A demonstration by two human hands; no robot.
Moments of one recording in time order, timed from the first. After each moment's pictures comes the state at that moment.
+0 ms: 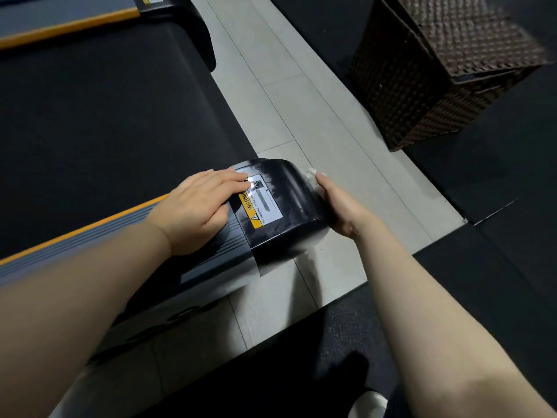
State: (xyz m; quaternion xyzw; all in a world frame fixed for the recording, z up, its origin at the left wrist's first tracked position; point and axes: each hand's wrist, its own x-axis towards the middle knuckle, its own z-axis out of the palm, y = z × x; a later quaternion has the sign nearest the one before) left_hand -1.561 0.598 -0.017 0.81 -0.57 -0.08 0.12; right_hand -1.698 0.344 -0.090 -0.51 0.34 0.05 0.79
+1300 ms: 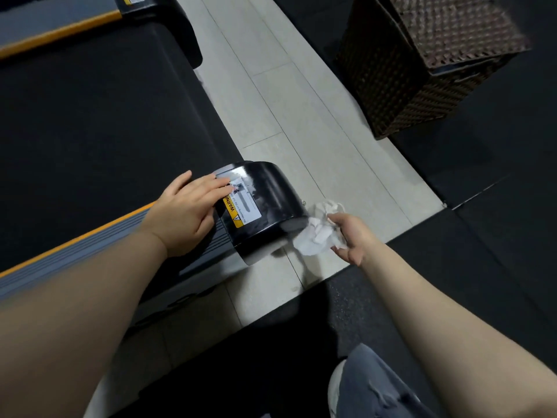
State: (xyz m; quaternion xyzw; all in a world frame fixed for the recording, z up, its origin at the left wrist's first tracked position) left_hand -1.569 0.598 -0.007 0.82 -0.57 -0.05 0.04; right_hand -1.787 0.338 -0.077 -0.36 0.54 0.05 0.76
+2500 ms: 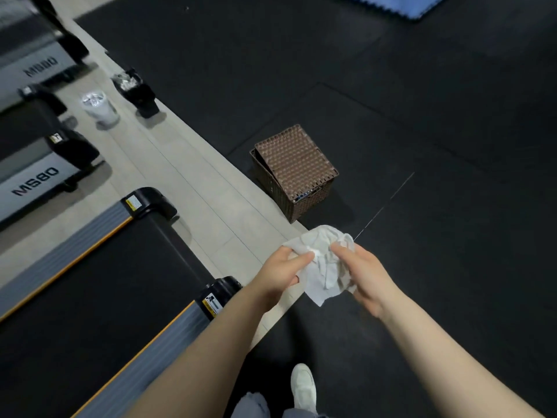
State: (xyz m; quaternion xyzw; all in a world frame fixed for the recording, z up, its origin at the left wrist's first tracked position) left_hand -1.827 0.307 0.519 0.66 -0.15 -0.60 0.43; right_hand -1.980 0.217 0.542 -0.40 0.47 -0.12 0.77
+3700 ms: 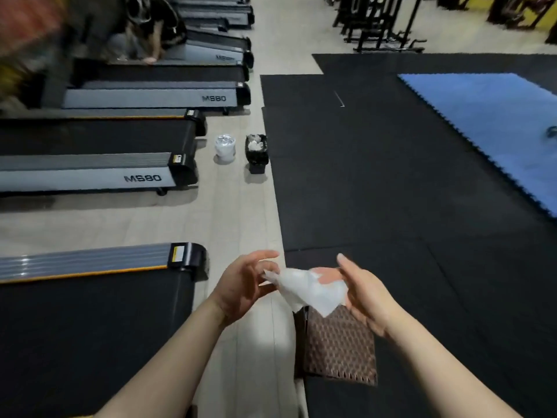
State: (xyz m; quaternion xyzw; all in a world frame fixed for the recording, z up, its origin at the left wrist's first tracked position) left_hand -1.499 0.079 0.642 0.48 0.01 -0.37 0.80; right_hand -1.595 -0.144 0.669 -0.59 0.21 0.14 0.76
